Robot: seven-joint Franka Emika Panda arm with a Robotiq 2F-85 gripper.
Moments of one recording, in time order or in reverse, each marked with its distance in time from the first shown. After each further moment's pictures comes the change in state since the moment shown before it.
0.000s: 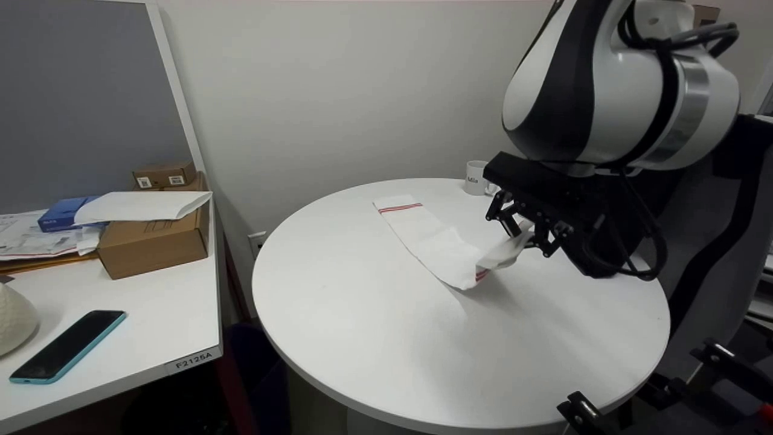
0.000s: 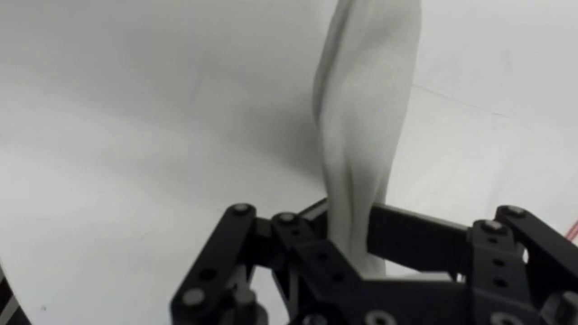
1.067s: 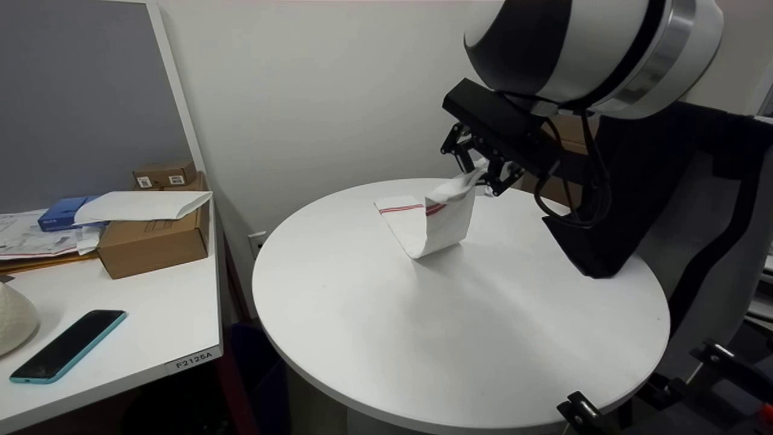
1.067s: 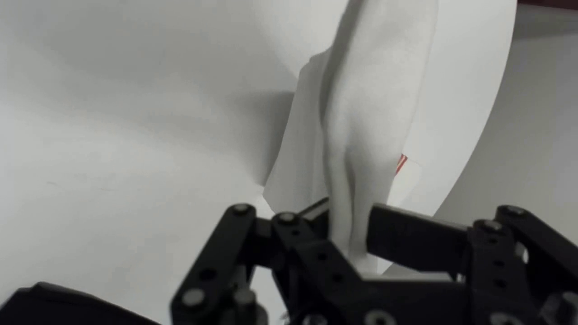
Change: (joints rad) arm -0.667 -0.087 0.823 0.006 0.073 0.134 -0.067
